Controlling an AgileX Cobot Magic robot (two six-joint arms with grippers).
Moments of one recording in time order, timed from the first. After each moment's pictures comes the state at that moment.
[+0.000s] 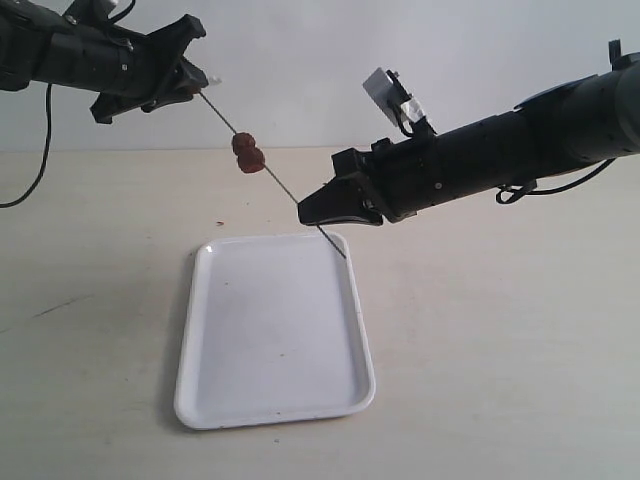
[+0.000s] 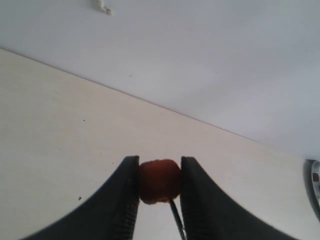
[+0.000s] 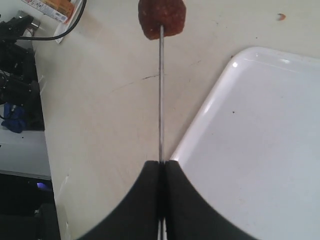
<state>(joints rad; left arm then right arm) -0.20 2.08 -1.63 -1.06 0.39 0.39 0.13 2.01 -1.23 1.43 0.99 -1.18</state>
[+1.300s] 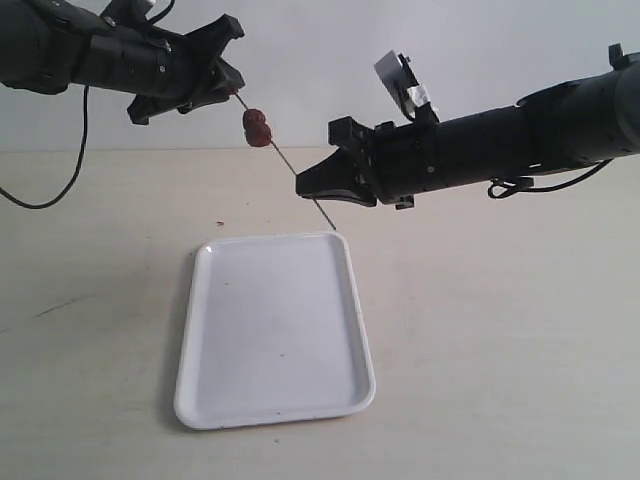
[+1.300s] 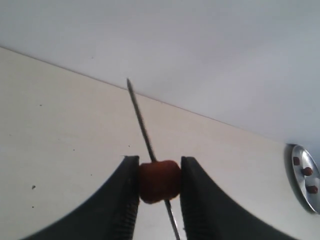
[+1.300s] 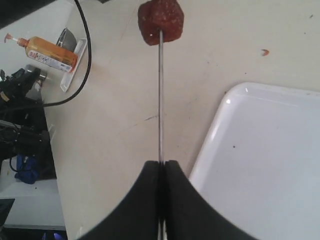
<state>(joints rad) -0.29 2.08 -1.63 -1.09 0.36 0.39 0.13 2.01 -1.23 1.58 0.93 -1.14</state>
